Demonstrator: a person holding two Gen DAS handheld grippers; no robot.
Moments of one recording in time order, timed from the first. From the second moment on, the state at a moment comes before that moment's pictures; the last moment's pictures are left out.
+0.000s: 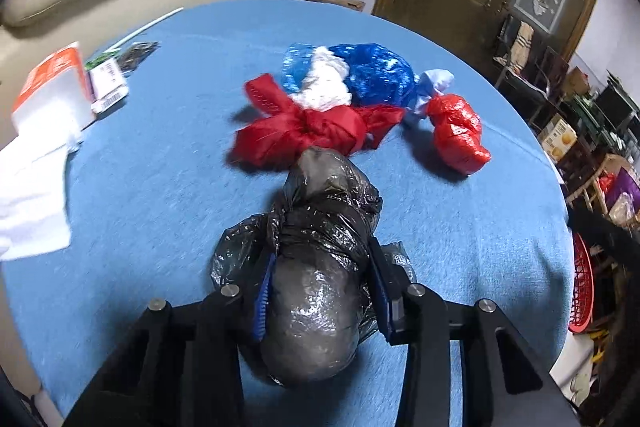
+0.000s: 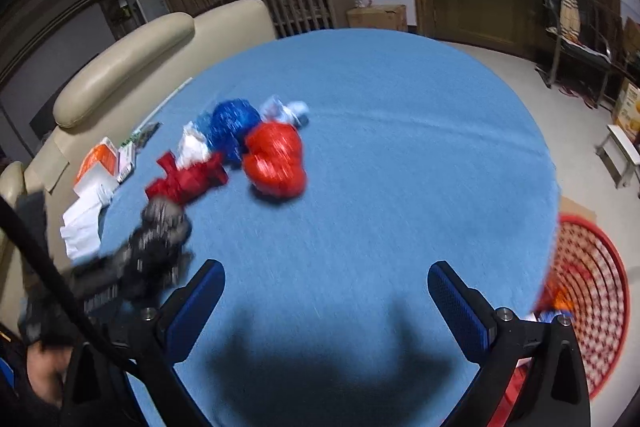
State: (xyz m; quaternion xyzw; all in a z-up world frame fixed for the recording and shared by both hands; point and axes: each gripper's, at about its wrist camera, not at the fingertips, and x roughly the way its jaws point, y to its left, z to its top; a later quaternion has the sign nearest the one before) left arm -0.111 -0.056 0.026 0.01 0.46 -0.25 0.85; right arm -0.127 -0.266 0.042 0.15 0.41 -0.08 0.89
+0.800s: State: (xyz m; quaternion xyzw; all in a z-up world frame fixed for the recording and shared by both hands) left arm -0.122 -0.050 0.049 0.01 0.45 -0.21 0.87; right arm -0.034 -0.273 0.014 0.17 0.44 -0.05 0.88
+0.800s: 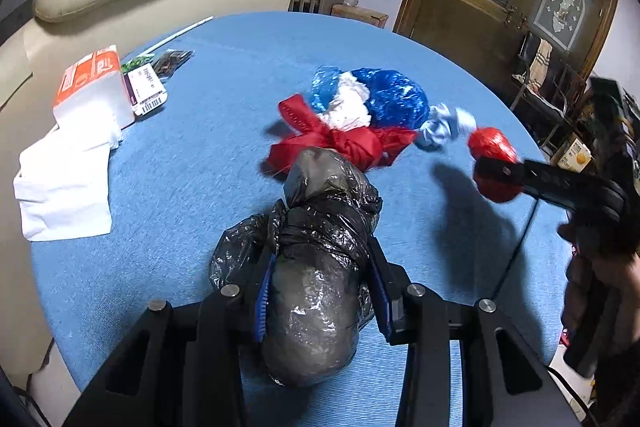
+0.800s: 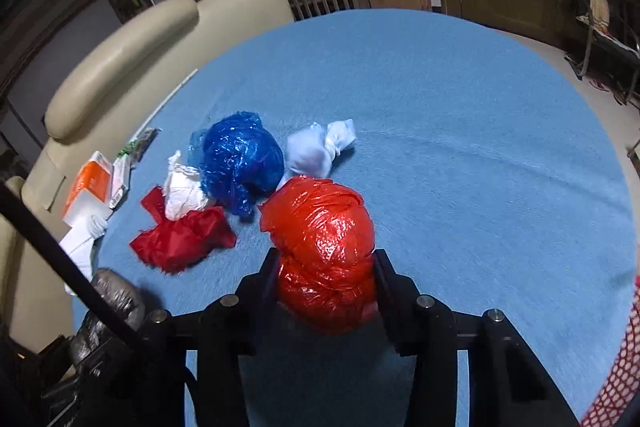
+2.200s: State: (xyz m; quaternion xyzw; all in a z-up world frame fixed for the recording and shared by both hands) left arm -0.193 -0.211 0.088 0.13 0.40 -0.29 0.86; right arm -0.267 -0.399 0.030 0.29 0.33 -0.18 0.88
